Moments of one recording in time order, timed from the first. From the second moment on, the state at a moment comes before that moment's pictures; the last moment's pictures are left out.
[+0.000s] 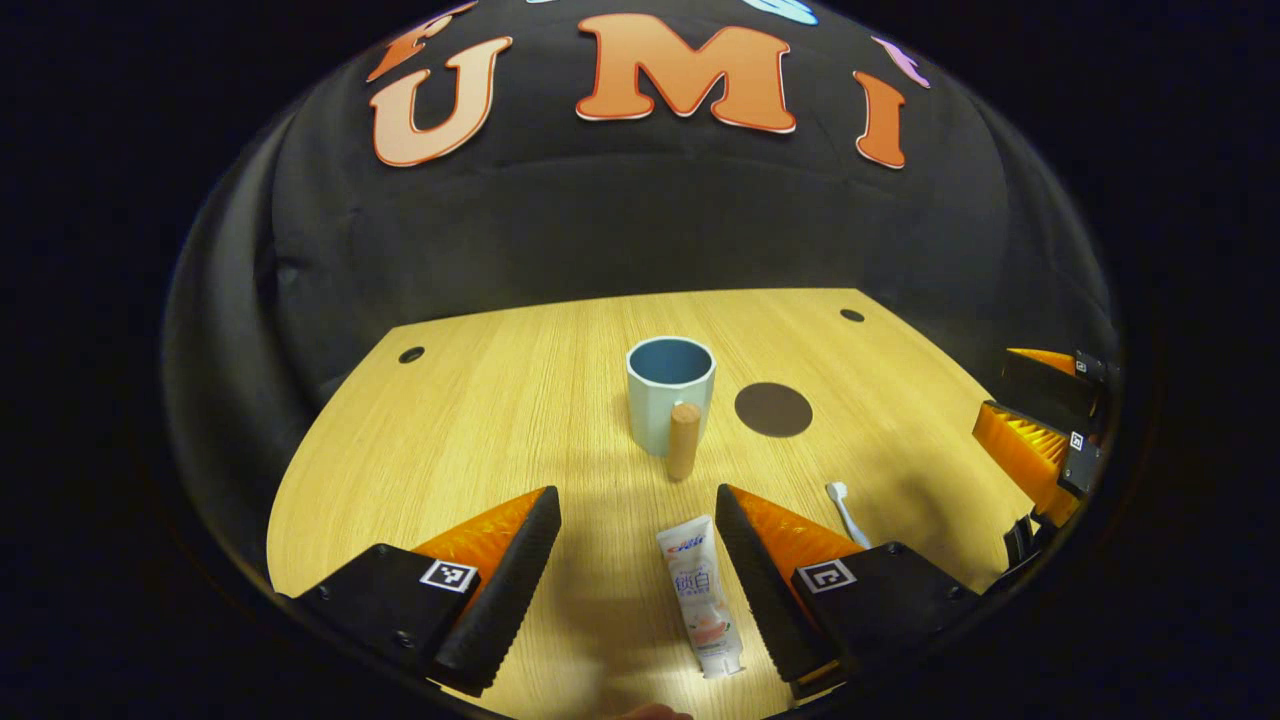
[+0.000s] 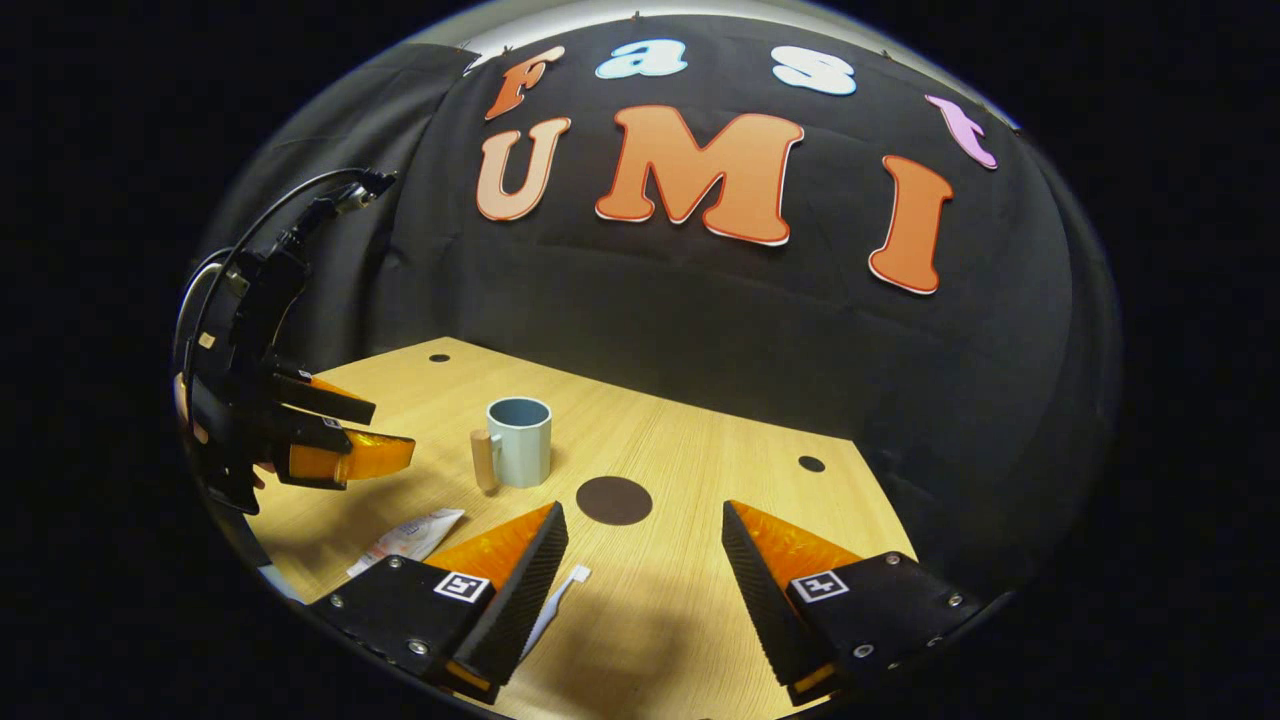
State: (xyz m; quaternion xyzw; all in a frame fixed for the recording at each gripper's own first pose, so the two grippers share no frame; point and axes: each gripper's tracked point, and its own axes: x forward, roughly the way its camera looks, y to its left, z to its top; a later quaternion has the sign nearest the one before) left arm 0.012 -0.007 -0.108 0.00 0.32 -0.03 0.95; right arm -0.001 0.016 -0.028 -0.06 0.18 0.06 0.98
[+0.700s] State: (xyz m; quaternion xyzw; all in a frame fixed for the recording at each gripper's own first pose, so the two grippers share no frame) left arm -0.017 -0.037 -0.163 -0.09 0.49 -0.05 0.87; right arm -0.020 0.027 -0.063 0.02 0.31 0.11 0.94
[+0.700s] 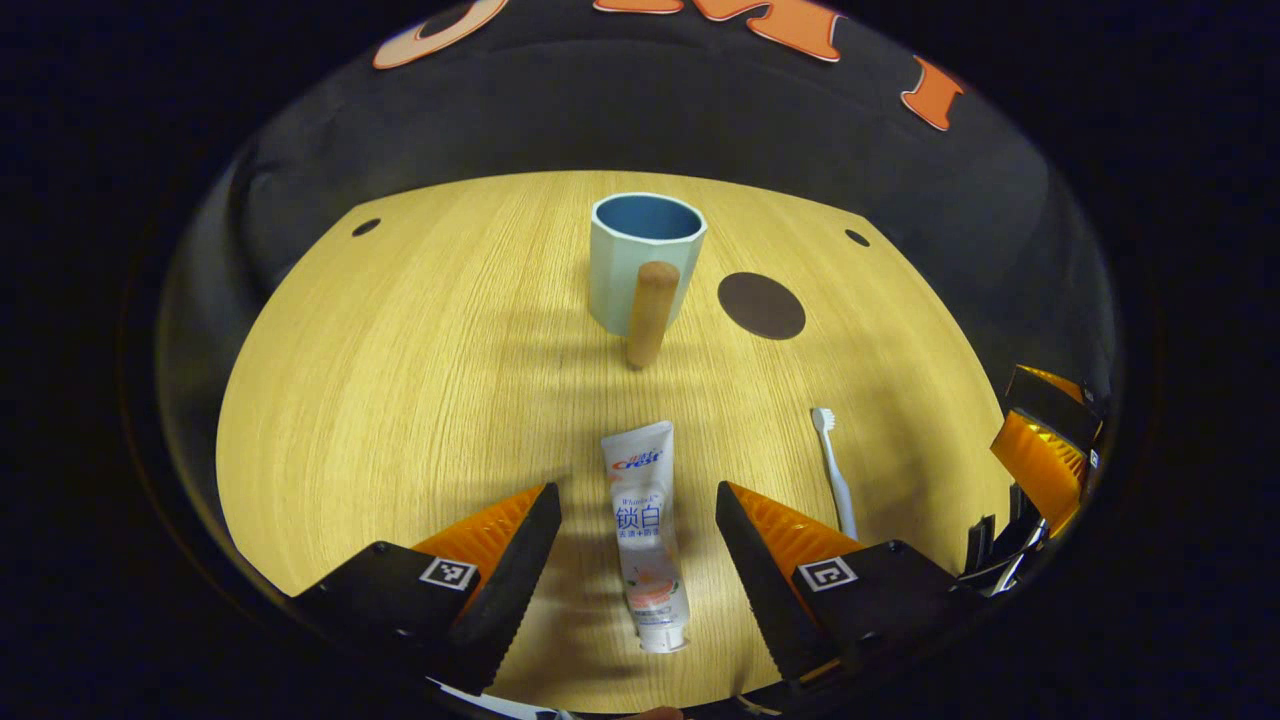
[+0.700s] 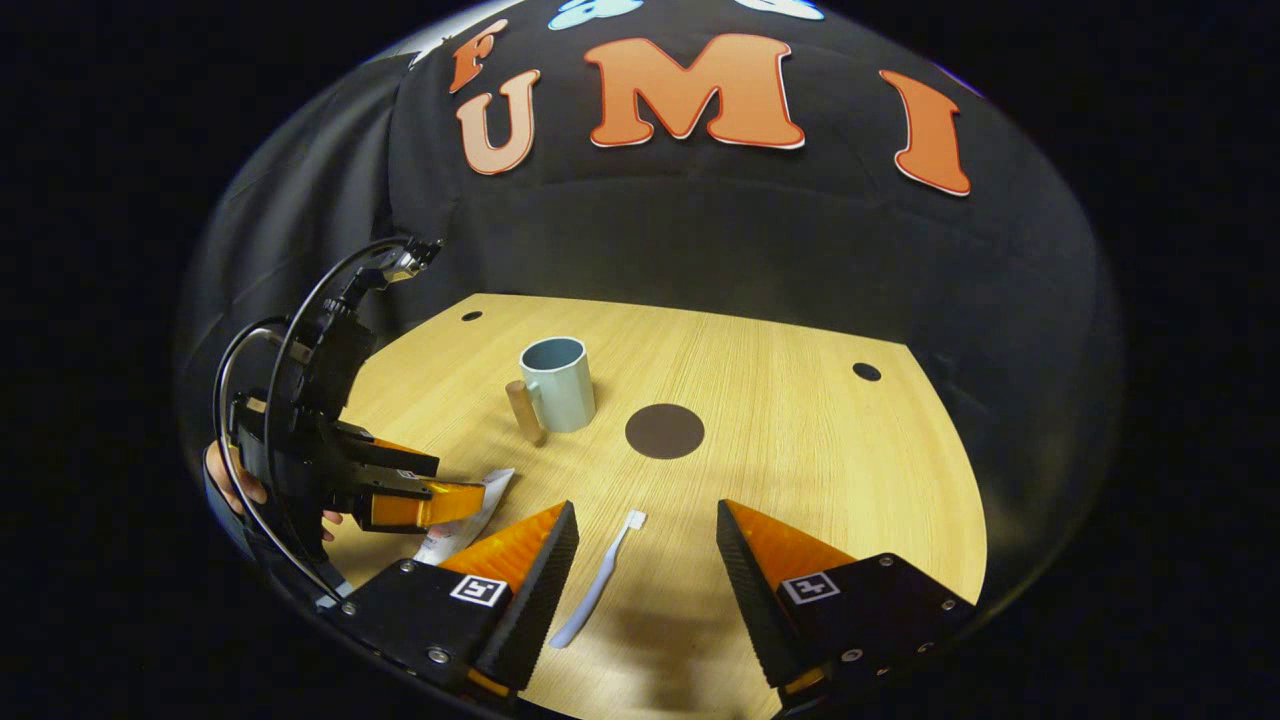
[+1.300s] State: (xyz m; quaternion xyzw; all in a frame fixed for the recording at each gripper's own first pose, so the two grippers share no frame) left arm -0.033 -0.042 -0.192 -0.11 0.55 -0.02 0.83; right arm -0.030 0.043 -0.107 0.05 0.41 0.11 0.91
